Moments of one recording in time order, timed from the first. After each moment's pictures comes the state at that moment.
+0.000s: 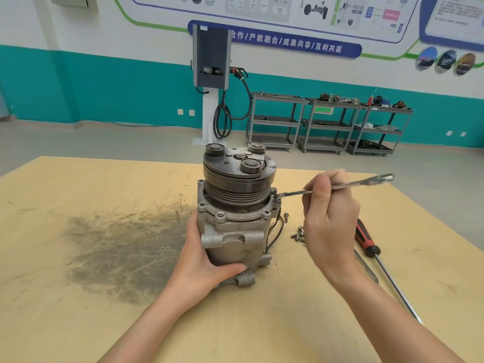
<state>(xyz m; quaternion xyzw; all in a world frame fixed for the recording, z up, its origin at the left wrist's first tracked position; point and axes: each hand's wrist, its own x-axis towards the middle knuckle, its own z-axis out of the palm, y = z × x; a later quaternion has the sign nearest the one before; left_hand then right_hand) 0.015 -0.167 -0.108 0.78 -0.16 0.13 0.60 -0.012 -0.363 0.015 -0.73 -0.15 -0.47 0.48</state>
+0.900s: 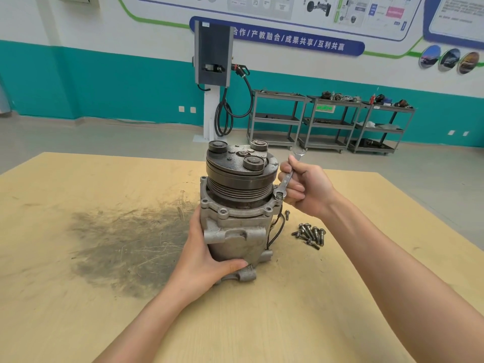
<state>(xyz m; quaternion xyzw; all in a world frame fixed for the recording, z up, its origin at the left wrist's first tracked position) 0.013 -0.166 -0.103 0.79 -0.14 0.11 0.59 0.075 -0.390 0.032 -0.52 -0.06 0.17 0.84</state>
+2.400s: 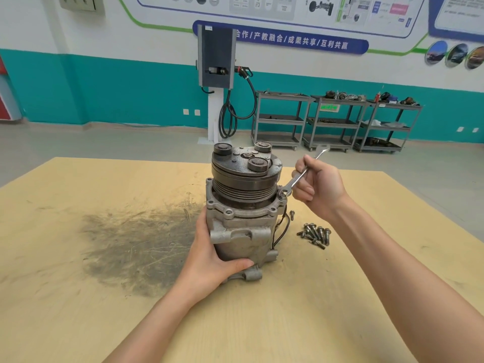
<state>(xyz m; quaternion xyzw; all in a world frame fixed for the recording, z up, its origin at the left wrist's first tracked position) 0.012 -0.167 -0.102 0.79 -0.14 0.12 0.59 0.065 -0.395 0.029 -0.55 -0.10 0.04 0.83</state>
